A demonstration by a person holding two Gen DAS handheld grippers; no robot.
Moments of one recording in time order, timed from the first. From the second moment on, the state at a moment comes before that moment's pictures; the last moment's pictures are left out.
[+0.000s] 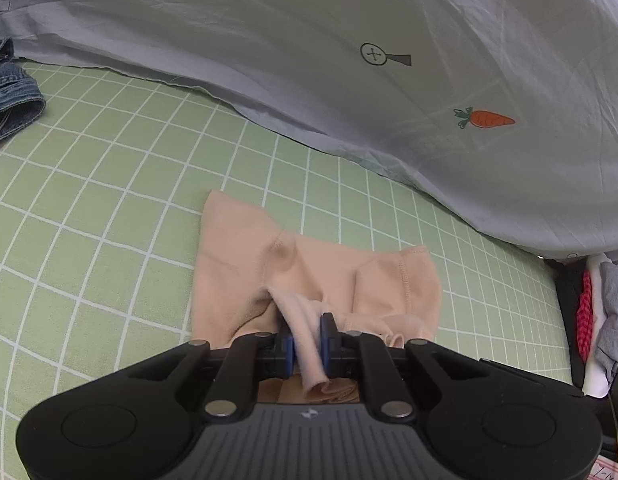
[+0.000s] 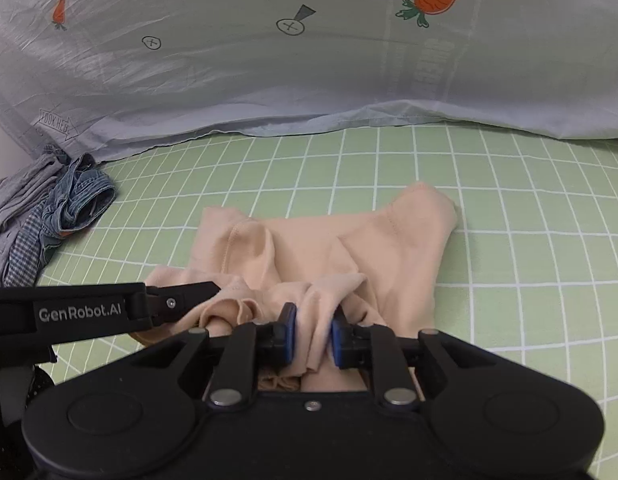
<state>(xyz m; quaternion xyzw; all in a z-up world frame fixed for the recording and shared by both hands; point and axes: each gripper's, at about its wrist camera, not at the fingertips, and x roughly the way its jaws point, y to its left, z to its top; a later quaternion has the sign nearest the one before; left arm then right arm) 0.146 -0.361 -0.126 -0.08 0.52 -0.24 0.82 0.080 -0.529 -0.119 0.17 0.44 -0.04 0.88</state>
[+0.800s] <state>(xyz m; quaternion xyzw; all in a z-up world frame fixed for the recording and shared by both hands) 0.135 -0.329 -0.104 -0.06 0.51 -0.19 0.84 0.027 -0.567 -0.112 0.21 0.40 -0.11 0.88</state>
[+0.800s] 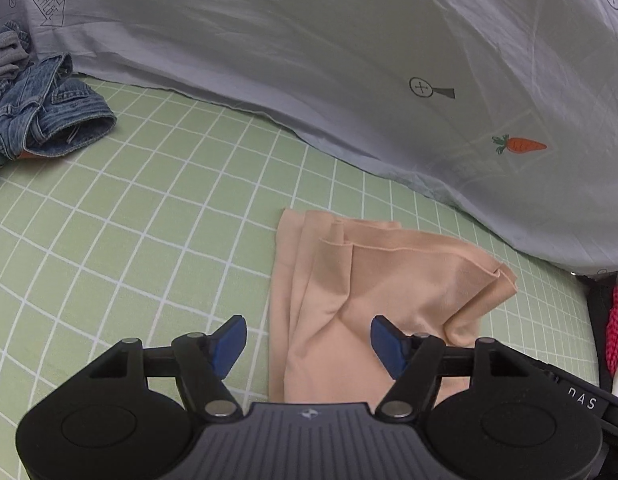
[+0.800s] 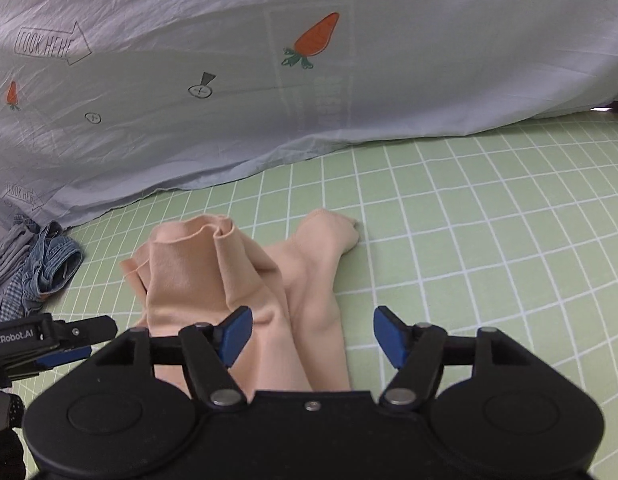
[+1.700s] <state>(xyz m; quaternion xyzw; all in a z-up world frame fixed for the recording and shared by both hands) 0.161 -0.348 -0.136 -0.05 0.54 -0.18 0.82 0.058 -0.585 -0.158 0.32 0.42 -0.12 0.84</state>
